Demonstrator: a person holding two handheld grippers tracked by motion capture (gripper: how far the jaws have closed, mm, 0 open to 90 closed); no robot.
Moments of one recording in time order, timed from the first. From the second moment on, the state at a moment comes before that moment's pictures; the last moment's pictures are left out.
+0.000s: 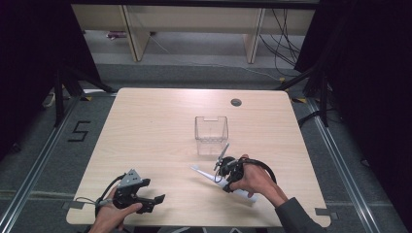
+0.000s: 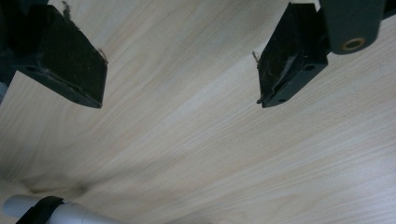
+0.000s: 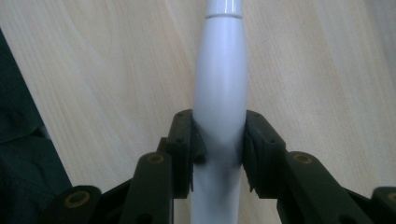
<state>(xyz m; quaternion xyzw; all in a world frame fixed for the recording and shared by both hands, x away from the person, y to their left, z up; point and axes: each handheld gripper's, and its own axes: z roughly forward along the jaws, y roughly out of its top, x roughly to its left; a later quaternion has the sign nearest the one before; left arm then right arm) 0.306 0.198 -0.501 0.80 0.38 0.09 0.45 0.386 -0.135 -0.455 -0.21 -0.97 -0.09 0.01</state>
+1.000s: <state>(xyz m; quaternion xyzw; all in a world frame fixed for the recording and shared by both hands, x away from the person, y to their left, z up) 0.306 0.196 -0.502 0.80 0.39 0.09 0.45 0.386 -0.184 -0.416 -0.27 -0.91 -0.30 -0.03</state>
